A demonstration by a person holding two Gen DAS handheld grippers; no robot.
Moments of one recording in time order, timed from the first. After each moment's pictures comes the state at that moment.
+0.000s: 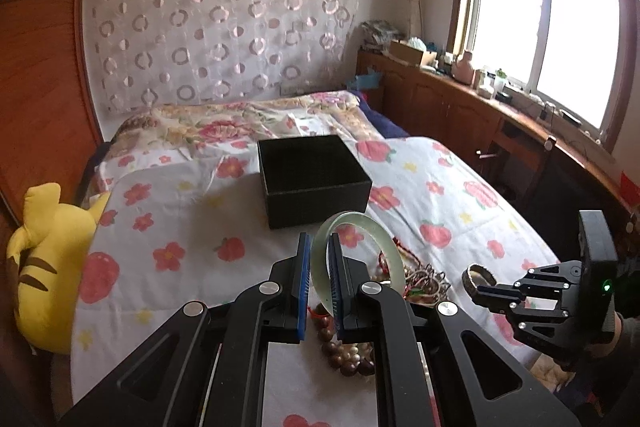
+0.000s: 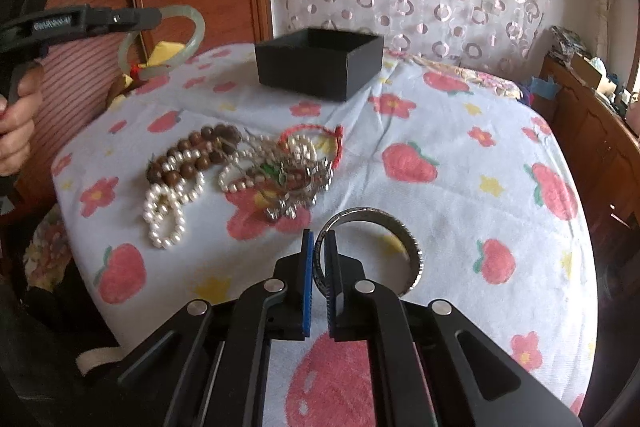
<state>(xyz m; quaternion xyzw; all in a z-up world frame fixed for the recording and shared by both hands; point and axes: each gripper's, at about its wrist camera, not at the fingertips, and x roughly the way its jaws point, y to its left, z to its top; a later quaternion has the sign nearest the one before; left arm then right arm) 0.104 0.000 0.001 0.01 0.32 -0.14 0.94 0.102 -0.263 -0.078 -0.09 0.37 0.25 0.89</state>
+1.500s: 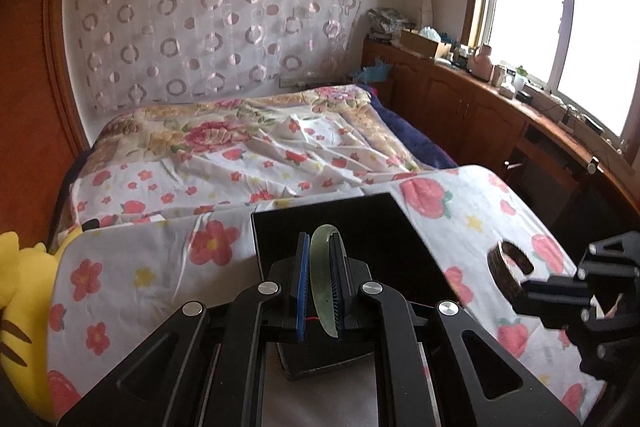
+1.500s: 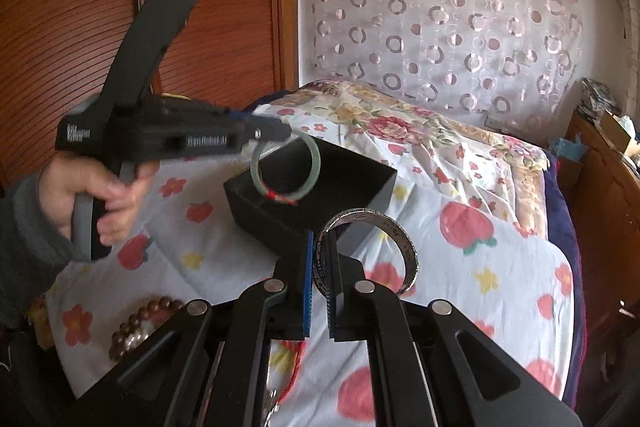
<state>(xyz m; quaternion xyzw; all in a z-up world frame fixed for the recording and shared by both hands) 0.304 -0.018 -0.037 0.02 0.34 -0.15 0.93 0.254 -0.212 -0.017 -0.11 0.32 0.31 0.89</state>
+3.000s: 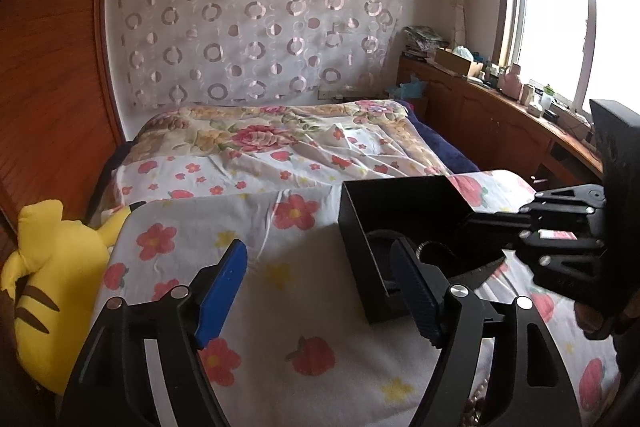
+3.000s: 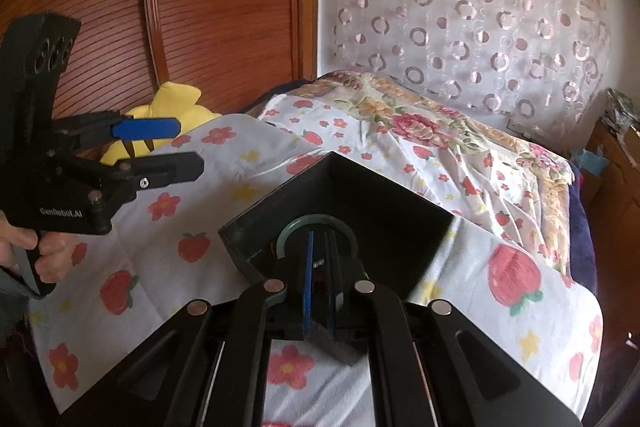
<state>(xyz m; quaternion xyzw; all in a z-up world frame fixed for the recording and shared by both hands) 0.245 0.050 -0.033 0.00 0.31 -0.08 0.95 0.288 -0.163 -0.024 -0.13 0.33 0.33 0.88</state>
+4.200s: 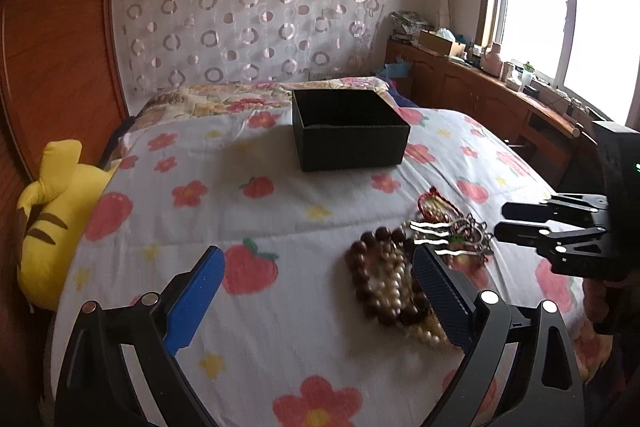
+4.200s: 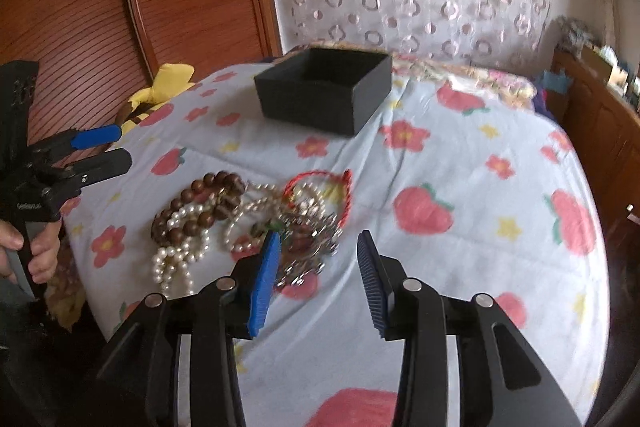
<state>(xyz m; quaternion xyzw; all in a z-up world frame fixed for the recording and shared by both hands) 0.084 0.009 -0.057 0.01 0.34 -0.09 0.94 0.143 -0.249 -0.078 -0.05 0.40 0.27 0.88</state>
